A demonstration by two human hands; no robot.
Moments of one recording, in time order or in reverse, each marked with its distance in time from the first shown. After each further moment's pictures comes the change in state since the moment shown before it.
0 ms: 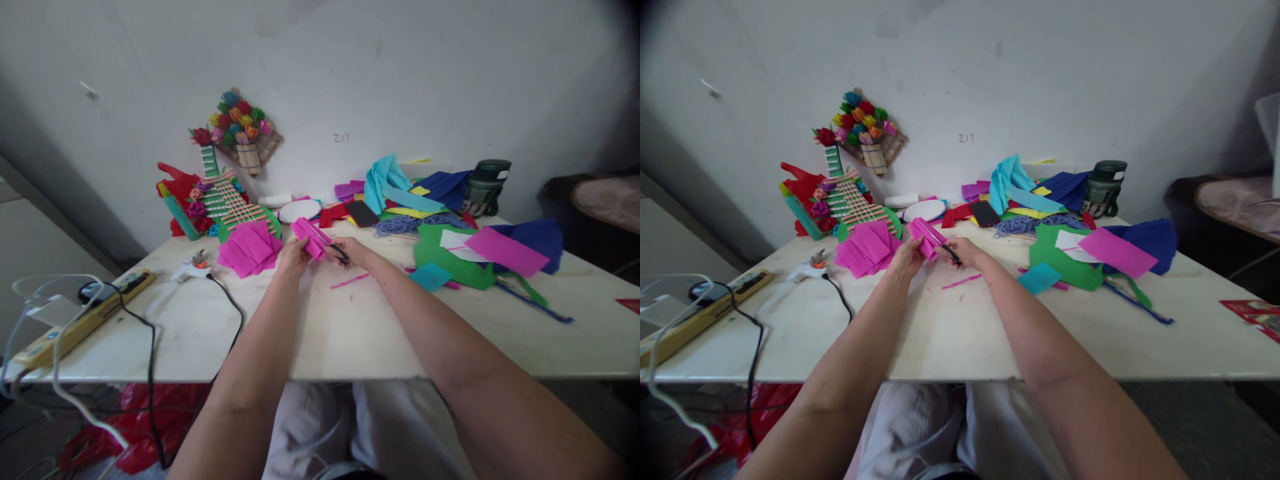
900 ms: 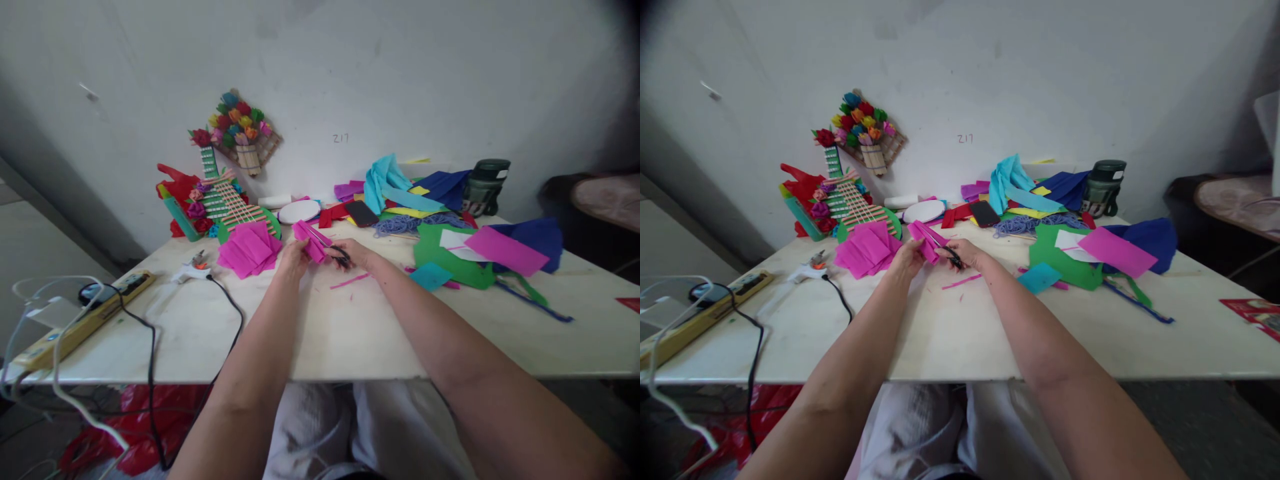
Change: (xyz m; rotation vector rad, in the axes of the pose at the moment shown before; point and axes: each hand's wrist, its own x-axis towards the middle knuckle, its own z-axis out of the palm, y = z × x) left_hand 0.002 -0.002 0.000 0.011 0.028 -0.006; right_hand 0.000 0.005 -0.005 -0.053 -0.056 0.044
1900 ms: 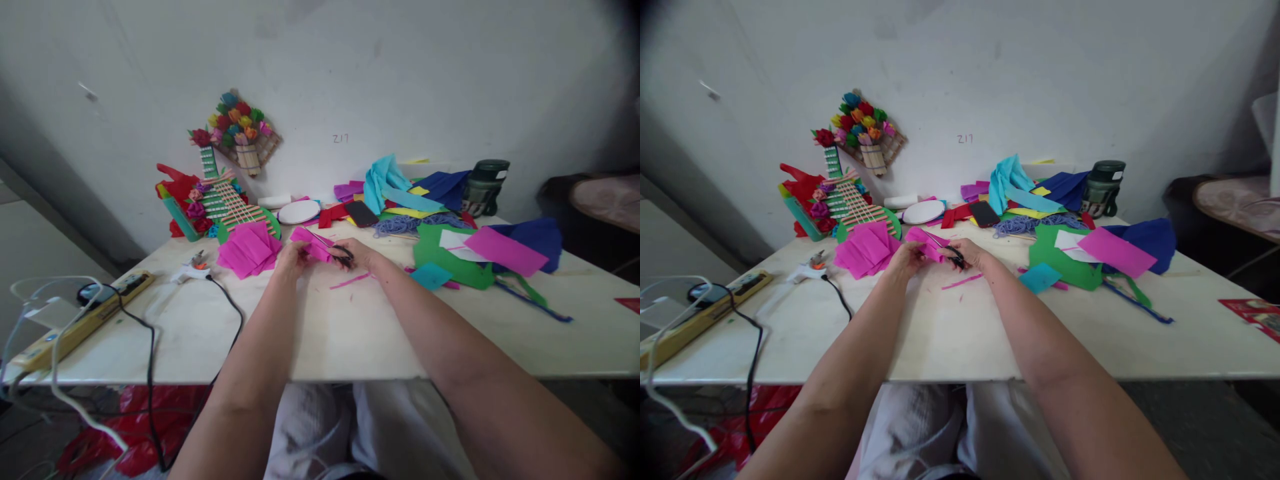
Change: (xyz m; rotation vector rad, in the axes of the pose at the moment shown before) left_hand 0.001 0.008 -0.005 0.193 0.062 -0.077; right_hand -0.006 -0.003 -0.005 0.025 -0.045 -0.013
